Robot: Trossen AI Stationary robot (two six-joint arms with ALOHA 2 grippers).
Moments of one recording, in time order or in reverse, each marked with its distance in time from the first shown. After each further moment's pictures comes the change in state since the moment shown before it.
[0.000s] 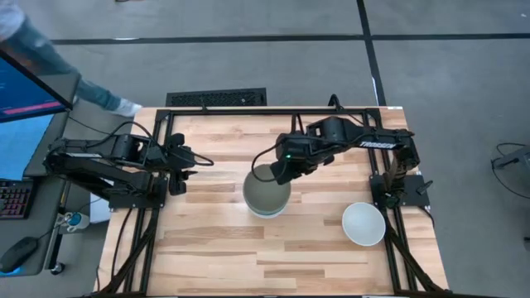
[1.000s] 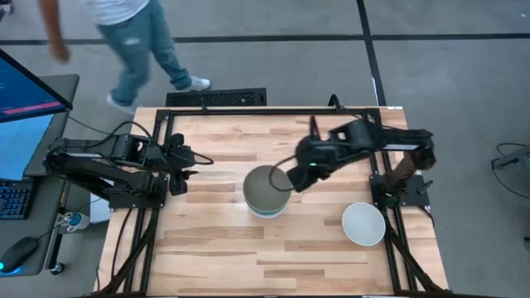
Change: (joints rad) left arm -0.006 -0.001 0.000 0.015 0.006 -0.044; right arm 0.102 -0.142 -0.066 -0.012 0.044 0.022
